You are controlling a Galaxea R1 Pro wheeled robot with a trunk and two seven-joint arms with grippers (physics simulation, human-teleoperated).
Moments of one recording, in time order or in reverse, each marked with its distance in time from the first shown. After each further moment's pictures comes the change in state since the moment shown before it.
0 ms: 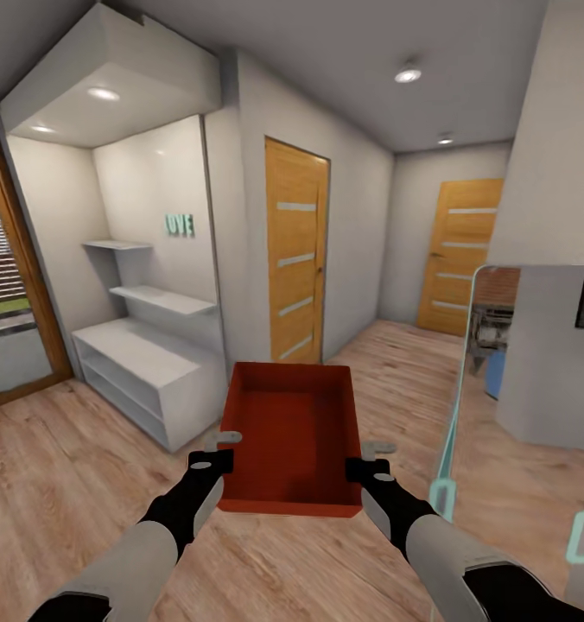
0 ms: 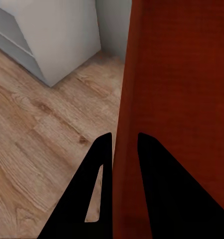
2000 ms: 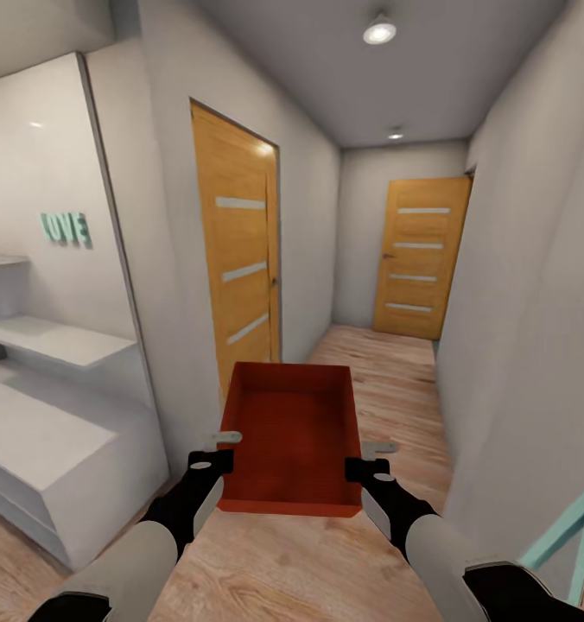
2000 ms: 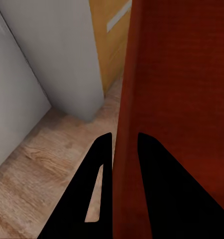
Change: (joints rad) left arm 0.000 0.000 0.000 0.000 0.000 0.000 0.000; right arm 0.000 0.000 -0.001 0.000 0.001 0.000 0.000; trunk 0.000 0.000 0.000
